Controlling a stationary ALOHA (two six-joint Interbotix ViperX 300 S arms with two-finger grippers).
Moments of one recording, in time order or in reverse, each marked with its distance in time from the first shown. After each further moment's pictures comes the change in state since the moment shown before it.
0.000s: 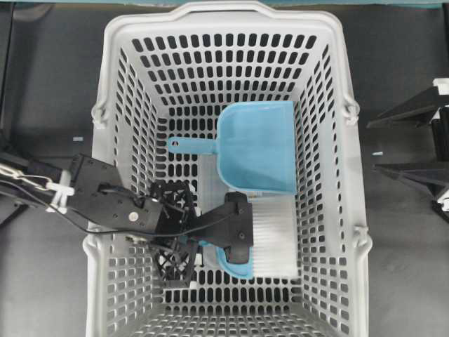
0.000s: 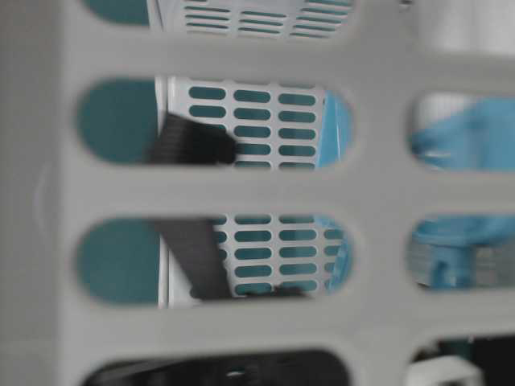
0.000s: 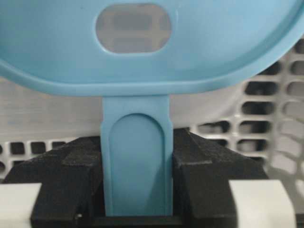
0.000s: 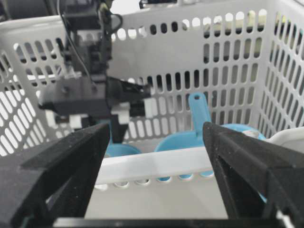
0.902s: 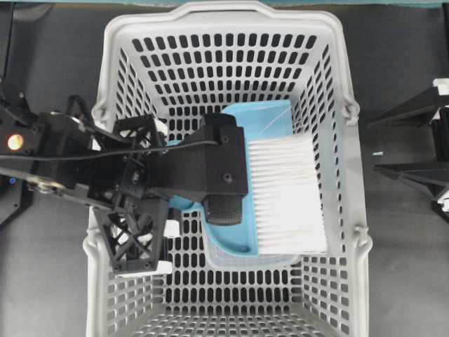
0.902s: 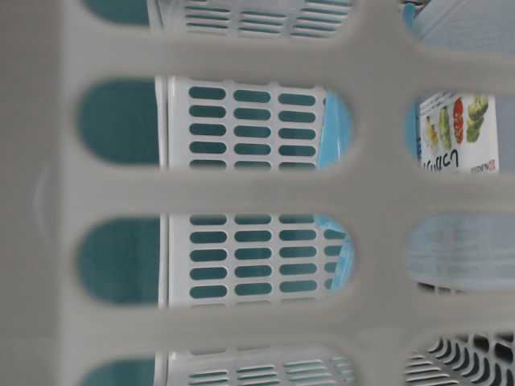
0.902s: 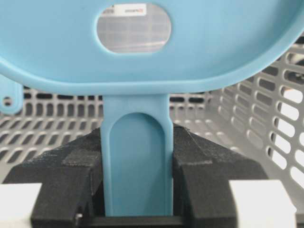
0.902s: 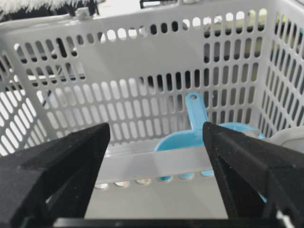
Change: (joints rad) left arm 0.037 -0.201 -0.485 0.000 0.635 -0.002; right arm 0.002 0.000 0.002 0.005 -0.003 0.000
